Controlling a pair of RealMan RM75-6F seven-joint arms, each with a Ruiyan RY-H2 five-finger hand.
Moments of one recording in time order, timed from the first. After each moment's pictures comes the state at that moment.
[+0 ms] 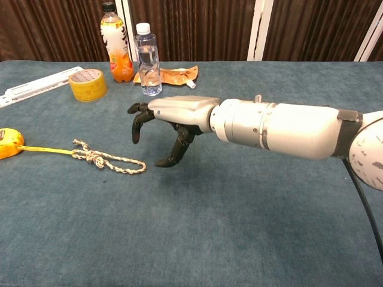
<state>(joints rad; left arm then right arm) 0.03 -1.02 -0.08 -1.67 1.41 1.61 0.03 1.05 -1.73 0.20 -1.27 -1.39 0.68 0.02</state>
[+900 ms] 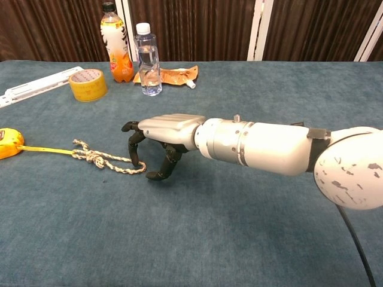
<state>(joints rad) 0.05 -1.00 -0.09 -1.67 1.39 1.62 -0.02 1.09 -1.84 0.19 -1.14 -1.36 0.65 0.01</state>
